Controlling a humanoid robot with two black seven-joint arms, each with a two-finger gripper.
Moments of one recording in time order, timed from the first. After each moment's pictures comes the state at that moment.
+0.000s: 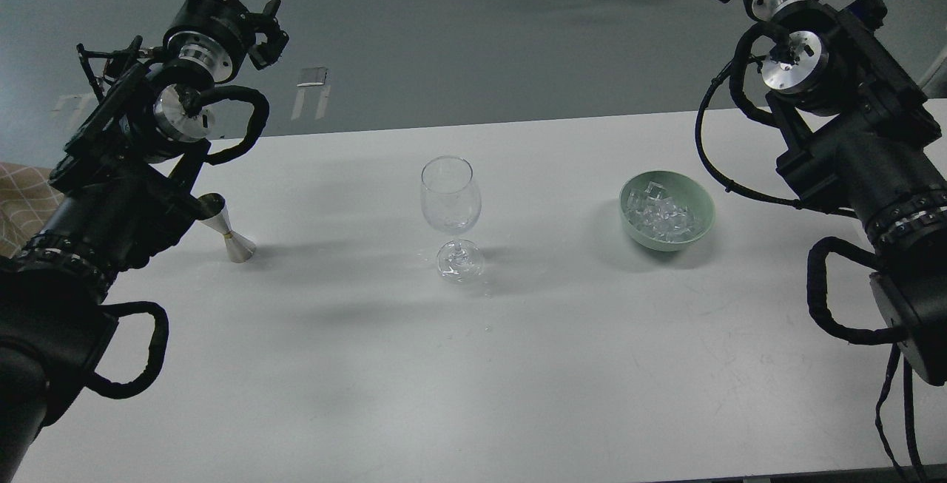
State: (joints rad) left arm -1.04 0.22 -1.00 -0.48 0.22 -0.11 -0.12; right arm 1.08 -0.08 1.28 0.47 -0.47 0.04 0.23
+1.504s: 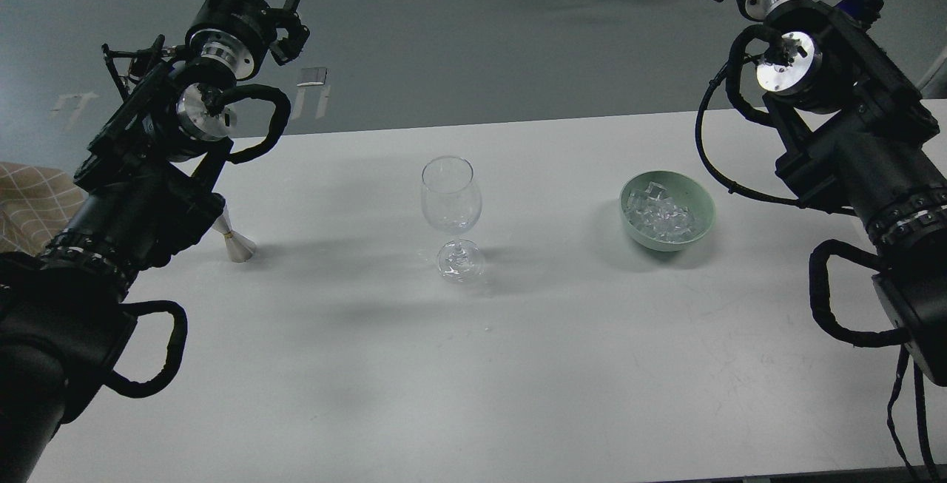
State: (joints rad) left arm -1.05 0.17 -1.01 -0.48 0.21 -0.11 -0.14; right arm 1.08 -0.09 1.22 0.48 -0.47 0.04 0.23
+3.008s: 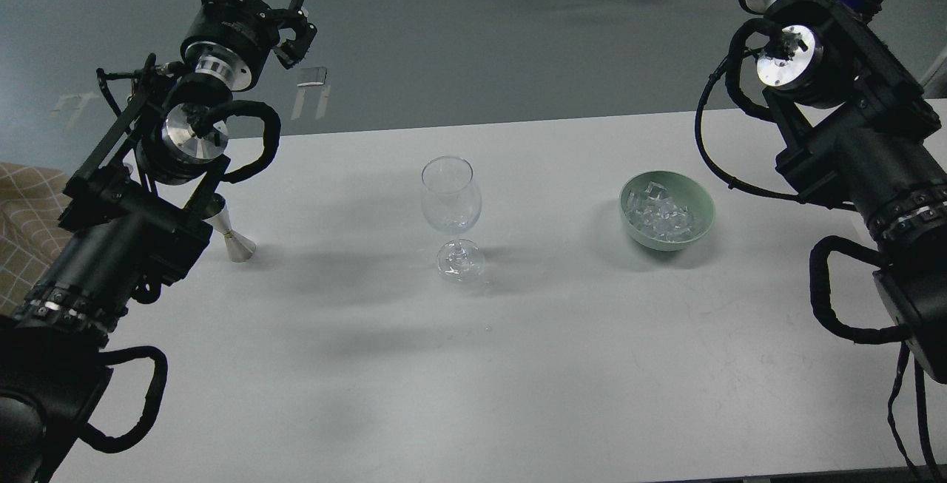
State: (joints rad) left arm -0.81 0.28 -1.11 -0.94 0.11 0.01 -0.13; right arm 1.09 -0.09 1.22 0.48 -0.47 0.04 0.23
